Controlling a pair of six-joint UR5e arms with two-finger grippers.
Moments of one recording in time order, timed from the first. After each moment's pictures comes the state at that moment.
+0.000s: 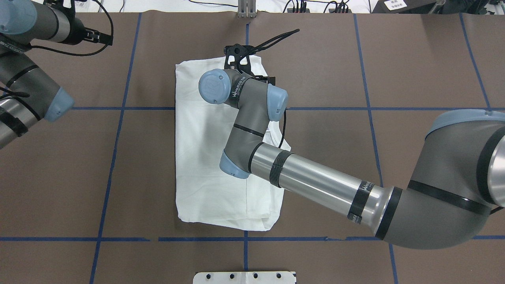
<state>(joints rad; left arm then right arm) -1.04 -2.09 -1.22 -2.36 -1.82 -0.65 0.54 -0.39 0.73 -1.32 1.23 1.28</state>
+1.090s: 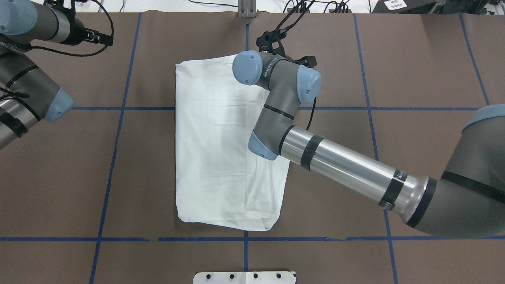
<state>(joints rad) -1.04 -2.09 -1.22 -2.36 -1.82 -0.65 0.63 -0.54 0.93 -1.57 1.23 0.94</state>
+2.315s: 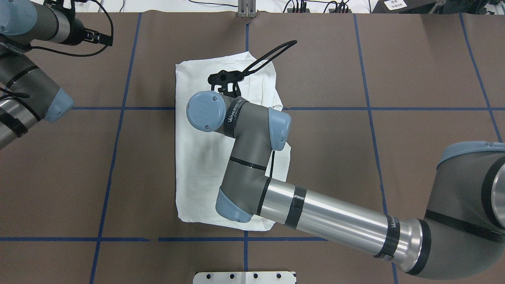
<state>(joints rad) -1.04 -2.09 -1.22 -2.36 -1.82 -0.65 0.43 -0.55 1.21 -1.58 1.40 1.18</state>
